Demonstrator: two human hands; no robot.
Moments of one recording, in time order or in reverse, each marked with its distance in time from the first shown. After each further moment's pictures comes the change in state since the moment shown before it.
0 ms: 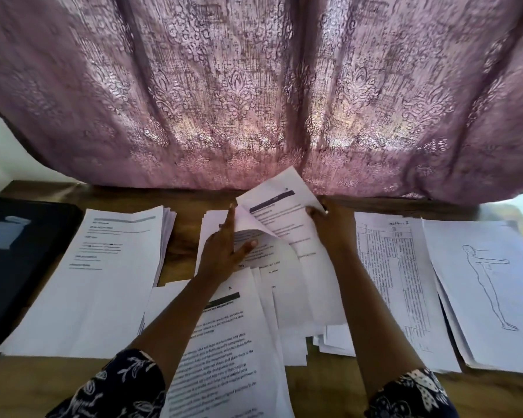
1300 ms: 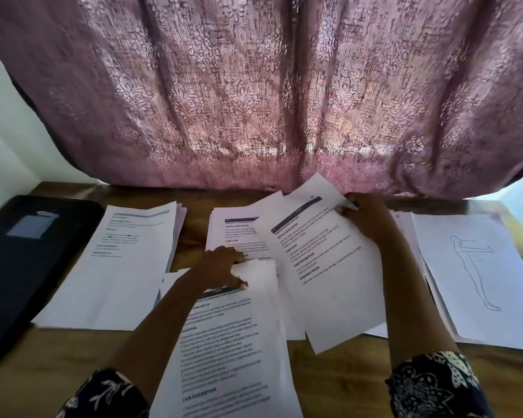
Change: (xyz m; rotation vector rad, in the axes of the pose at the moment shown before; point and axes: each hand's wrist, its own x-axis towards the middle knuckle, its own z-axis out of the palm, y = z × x) left_hand -0.051 0.037 -0.048 0.420 -0.613 -0.148; right_hand -0.005 0.038 -0.074 -0.041 -0.170 -0.153
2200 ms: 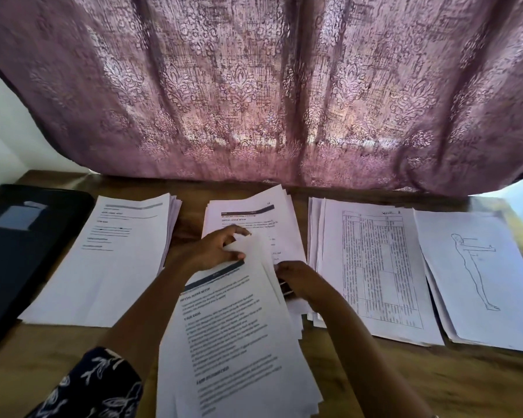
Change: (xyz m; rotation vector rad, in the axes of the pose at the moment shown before) left_hand 0.019 -0.011 -0.013 -0.522 0.029 0.063; right_hand -0.082 -0.039 0.115 0.562 -0.584 0.427
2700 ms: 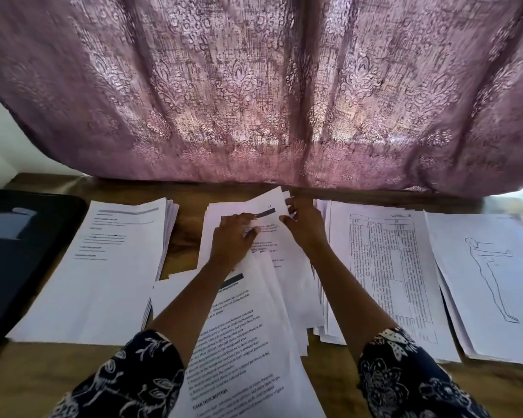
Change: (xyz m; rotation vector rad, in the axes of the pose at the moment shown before) left_hand 0.066 0.000 0.033 0.182 0.544 0.052; right_hand 0.101 -0.043 -0.042 -0.428 0.581 -0.435
